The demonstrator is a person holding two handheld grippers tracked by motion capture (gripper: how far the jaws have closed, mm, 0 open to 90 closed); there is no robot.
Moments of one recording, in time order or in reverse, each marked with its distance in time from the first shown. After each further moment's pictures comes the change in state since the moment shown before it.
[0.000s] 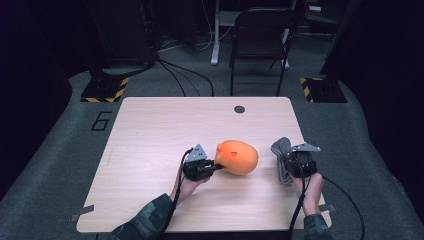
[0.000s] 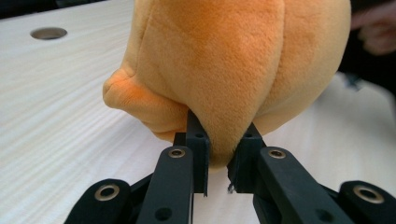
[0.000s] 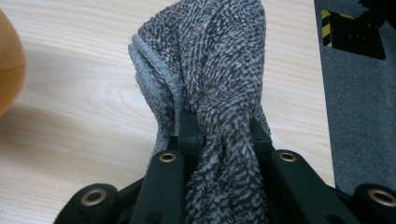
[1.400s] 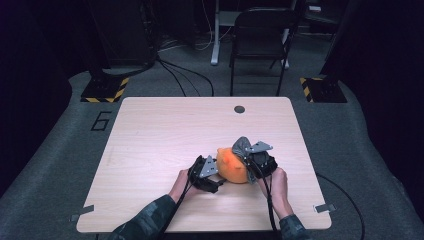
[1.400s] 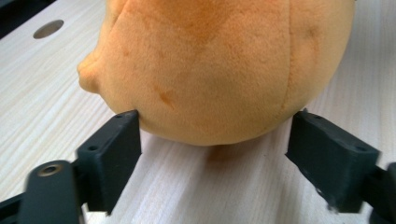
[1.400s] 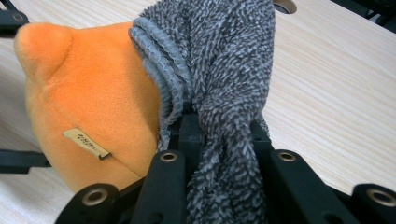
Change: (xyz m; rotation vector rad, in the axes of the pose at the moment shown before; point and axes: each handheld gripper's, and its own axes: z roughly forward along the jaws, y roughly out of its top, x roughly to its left) left arm -0.007 -0.029 0.028 0.204 0.117 0.406; right arm 0.112 0.029 0.000 -0.031 0.132 -0.274
